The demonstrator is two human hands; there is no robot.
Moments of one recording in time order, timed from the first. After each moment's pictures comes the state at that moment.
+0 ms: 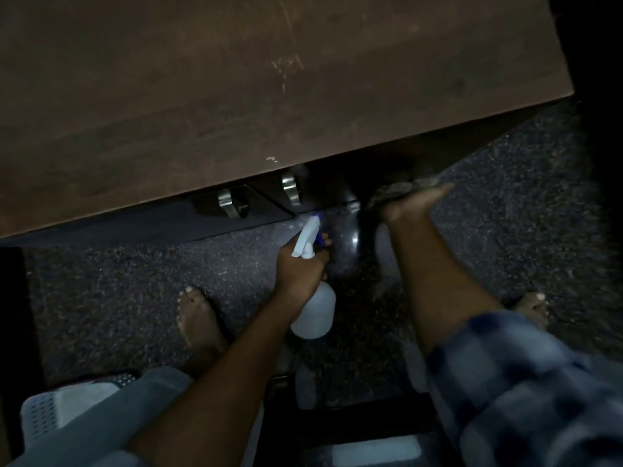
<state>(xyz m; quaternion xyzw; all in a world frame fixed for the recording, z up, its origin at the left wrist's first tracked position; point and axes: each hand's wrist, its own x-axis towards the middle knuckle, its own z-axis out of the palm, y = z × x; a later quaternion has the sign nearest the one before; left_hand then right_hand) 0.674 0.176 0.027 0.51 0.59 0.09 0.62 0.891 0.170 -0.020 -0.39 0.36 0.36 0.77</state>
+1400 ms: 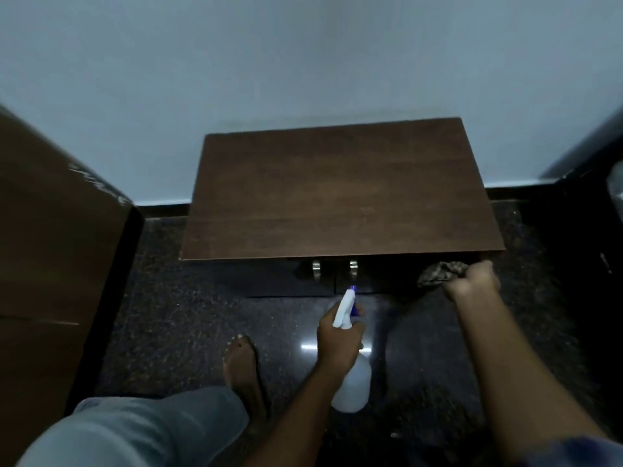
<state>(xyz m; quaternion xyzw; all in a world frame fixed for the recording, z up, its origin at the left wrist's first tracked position) 0.652 0.140 0.181 0.41 0.58 0.21 0.67 0.897 0.148 0.203 -0.58 0.30 0.36 0.67</state>
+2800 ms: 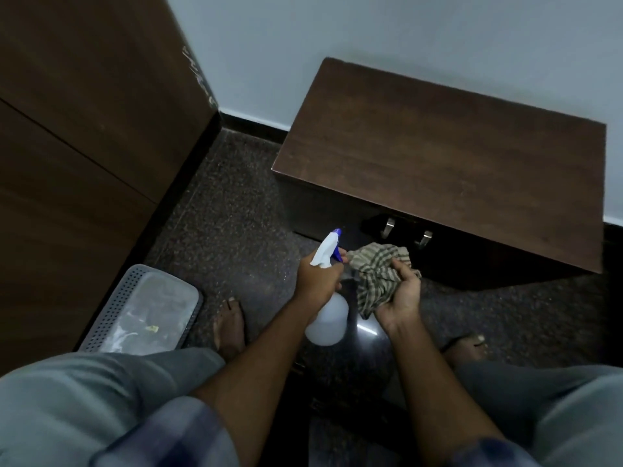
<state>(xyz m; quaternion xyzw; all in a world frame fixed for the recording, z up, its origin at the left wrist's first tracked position) 0.529 0.173 0.195 0.36 0.65 0.30 0.60 0.671 0.143 0.165 -0.42 0.16 0.66 0.60</state>
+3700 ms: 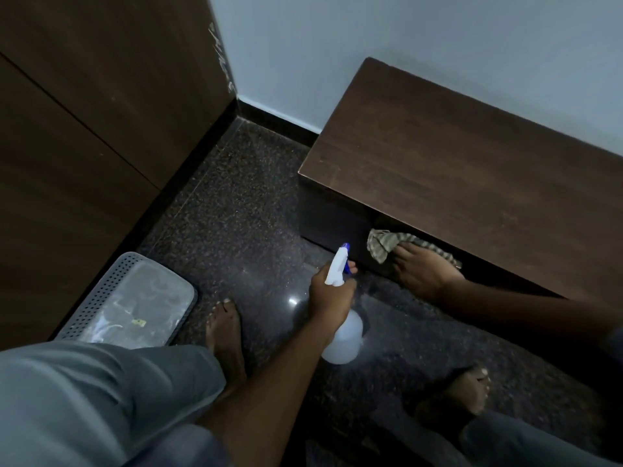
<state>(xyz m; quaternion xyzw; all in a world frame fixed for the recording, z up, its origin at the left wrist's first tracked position) 0.529 0.181 0.169 0.25 0.67 0.36 0.60 0.724 0.246 0.167 0.26 0.88 0.17 0.36</state>
